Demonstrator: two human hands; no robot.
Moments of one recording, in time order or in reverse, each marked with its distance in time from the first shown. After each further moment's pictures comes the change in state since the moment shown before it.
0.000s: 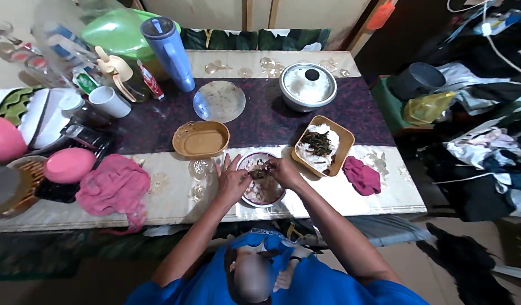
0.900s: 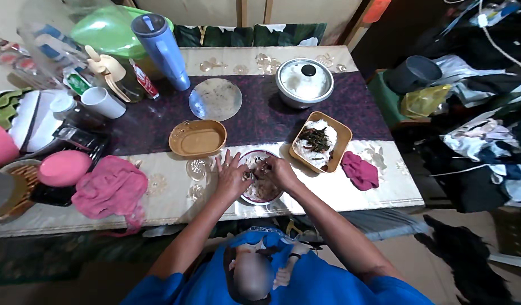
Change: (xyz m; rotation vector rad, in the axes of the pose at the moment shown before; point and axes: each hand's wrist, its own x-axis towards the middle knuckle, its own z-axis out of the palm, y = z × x) left_hand 0.012 0.008 -0.002 0.293 -0.198 -0.021; right_hand -0.006 -0.004 0.012 -0.100 0.045 -0.023
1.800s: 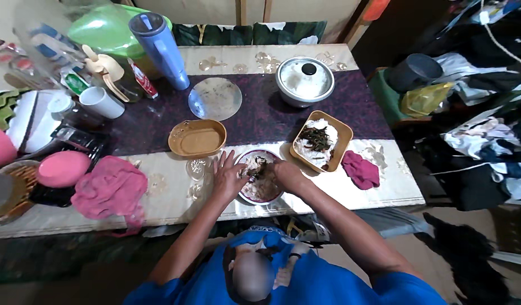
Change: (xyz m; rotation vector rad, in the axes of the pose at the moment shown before) left_hand -0.006 -0.012 0.001 -0.174 0.127 -0.025; right_hand -0.006 -0.015 -0.018 -0.429 -0.320 0.138
